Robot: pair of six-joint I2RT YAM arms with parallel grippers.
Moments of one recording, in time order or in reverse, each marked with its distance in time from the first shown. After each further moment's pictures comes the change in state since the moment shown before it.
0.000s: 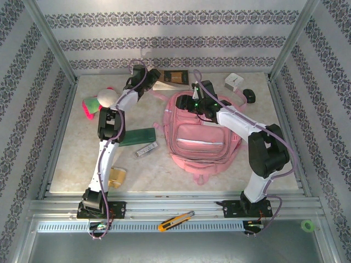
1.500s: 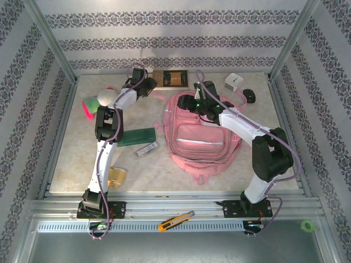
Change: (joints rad) left arm 0.000 -0.098 -0.109 -0.264 -0.083 0.012; right arm 0.006 -0.058 -0.035 -0.001 0.041 0.004
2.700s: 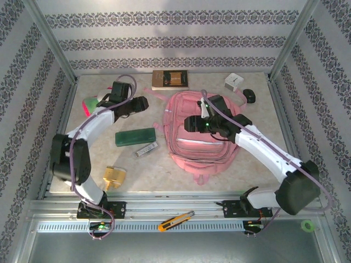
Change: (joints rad) left arm -0.034 -0.938 -0.973 -0.072 0.025 0.463; right arm 0.094 -0.355 -0.142 -0.364 0.020 -0.137
